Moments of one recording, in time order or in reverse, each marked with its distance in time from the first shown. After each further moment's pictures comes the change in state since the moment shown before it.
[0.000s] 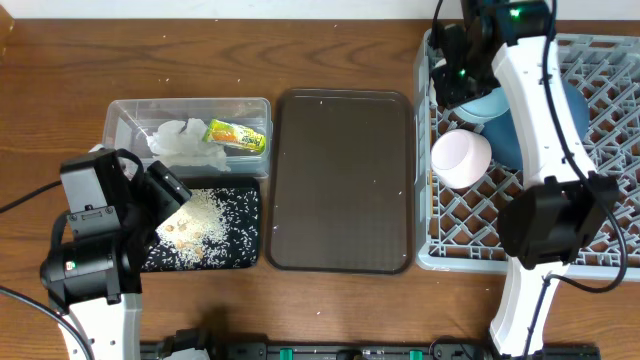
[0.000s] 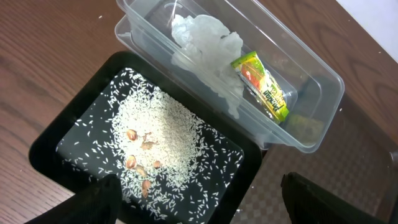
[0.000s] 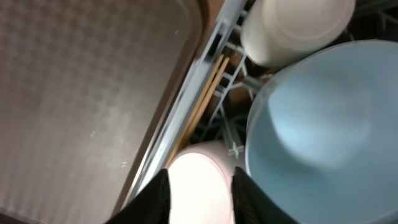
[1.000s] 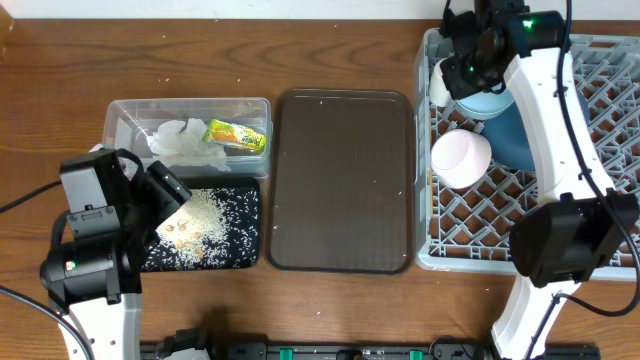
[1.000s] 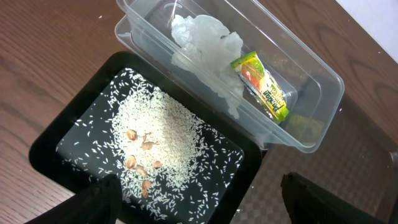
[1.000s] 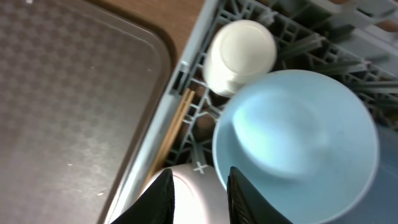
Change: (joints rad) left arm 0.000 0.000 0.000 0.000 0.000 0.000; right arm -0.016 -0.115 -0.105 0.169 0.060 -0.012
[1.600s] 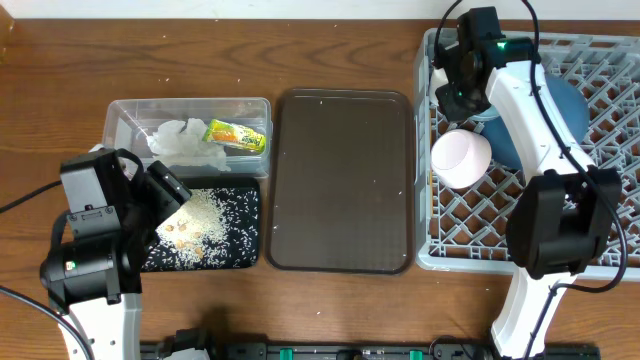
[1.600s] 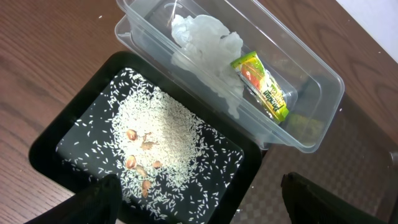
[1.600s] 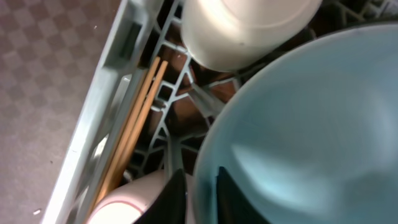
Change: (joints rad) left arm 0.000 0.000 0.000 0.000 0.000 0.000; right arm -0.005 0.045 -0.224 0.162 0.107 -0.029
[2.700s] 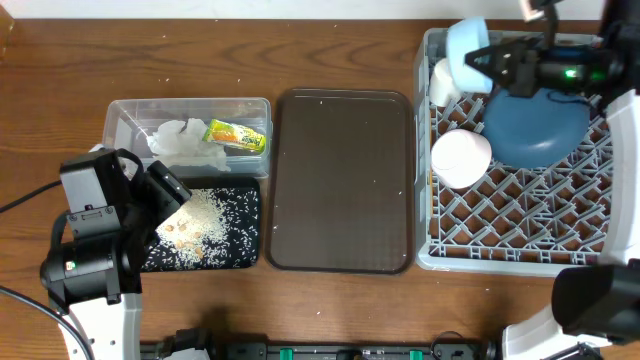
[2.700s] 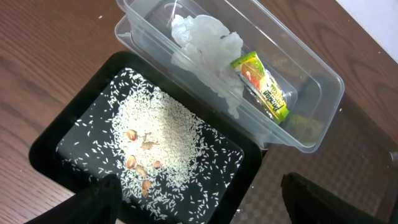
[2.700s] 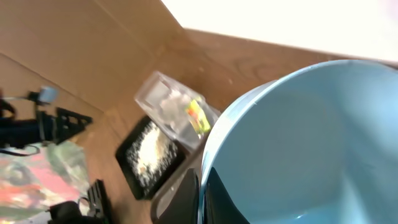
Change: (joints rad) left arm 0.000 0.000 0.000 0.000 0.000 0.000; right arm -0.311 -0.309 0.049 -0.022 -1.261 -0.009
